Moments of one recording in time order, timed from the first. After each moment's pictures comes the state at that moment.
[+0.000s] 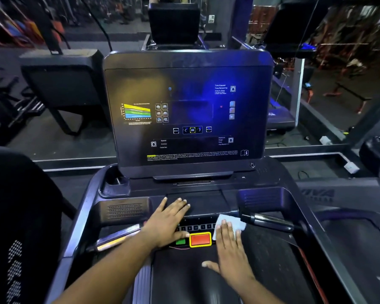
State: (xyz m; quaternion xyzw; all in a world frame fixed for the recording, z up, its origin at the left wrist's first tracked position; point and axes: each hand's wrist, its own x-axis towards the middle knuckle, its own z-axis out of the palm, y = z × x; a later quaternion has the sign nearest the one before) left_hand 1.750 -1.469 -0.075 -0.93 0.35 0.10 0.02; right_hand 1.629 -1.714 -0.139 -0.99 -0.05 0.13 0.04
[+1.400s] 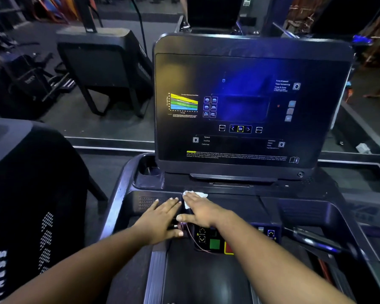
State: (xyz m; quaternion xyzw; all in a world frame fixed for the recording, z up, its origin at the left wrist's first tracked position) left_hand 1.769 -1.343 -0.091 -0.95 0.26 0.18 -0.03; right_hand 1.802 -1.556 -0.058 -0.91 -0.24 0.29 0.16
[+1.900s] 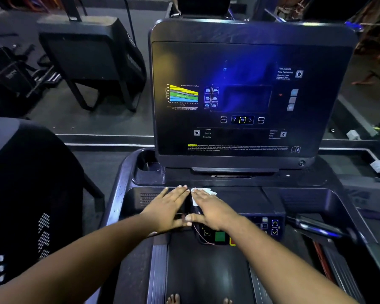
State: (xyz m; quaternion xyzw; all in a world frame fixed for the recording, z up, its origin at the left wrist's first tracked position) left_hand 1.794 -1.345 -0.096 -0.93 0.33 0.14 -0.04; right_hand 1.778 -1.566 -0.068 -0.94 -0.19 0.23 0.16
